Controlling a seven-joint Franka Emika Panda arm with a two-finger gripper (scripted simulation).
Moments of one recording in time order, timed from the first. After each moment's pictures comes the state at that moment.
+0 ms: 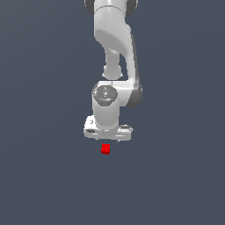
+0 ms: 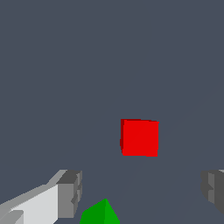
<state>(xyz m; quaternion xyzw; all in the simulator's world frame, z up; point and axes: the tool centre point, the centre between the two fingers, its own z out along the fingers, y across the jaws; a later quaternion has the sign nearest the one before) 0.066 -0.021 0.101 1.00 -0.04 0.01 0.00</state>
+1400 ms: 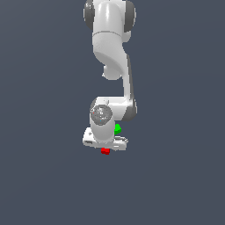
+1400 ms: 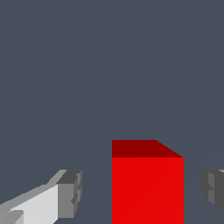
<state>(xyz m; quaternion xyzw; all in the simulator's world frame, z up) 0.081 -0.035 0.035 1.00 -0.06 0.00 0.00</state>
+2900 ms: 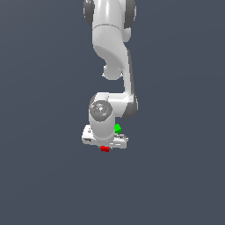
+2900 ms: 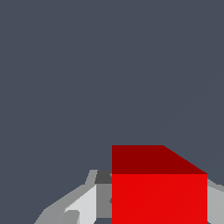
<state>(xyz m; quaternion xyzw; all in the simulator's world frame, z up) 0.080 -0.035 0.055 1.00 -0.06 0.00 0.00</state>
